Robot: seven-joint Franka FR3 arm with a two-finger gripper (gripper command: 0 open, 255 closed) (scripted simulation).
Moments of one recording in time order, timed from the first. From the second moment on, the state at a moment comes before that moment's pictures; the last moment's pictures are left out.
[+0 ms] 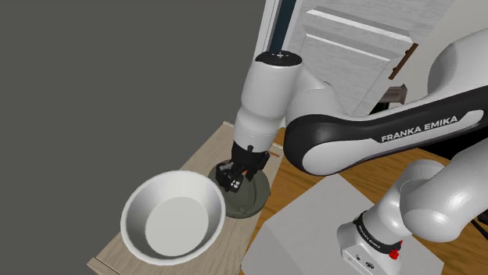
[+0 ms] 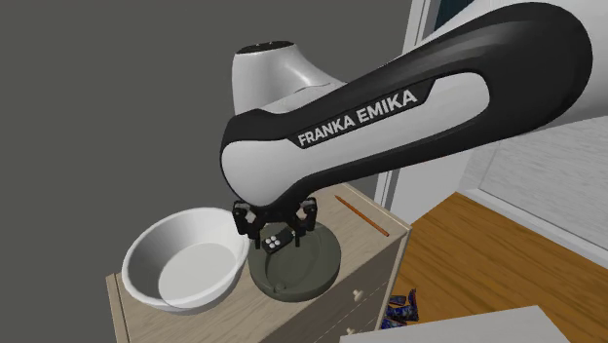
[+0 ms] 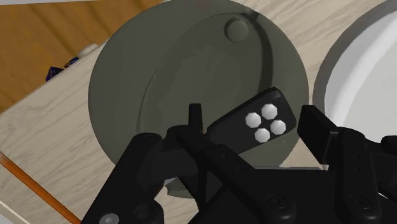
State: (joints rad) arm 0.26 -0.18 0.58 -2.31 0.11 2.17 0.84
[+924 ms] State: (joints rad) arm 0.26 -0.15 0.59 -2.35 0.08 2.26 0.86
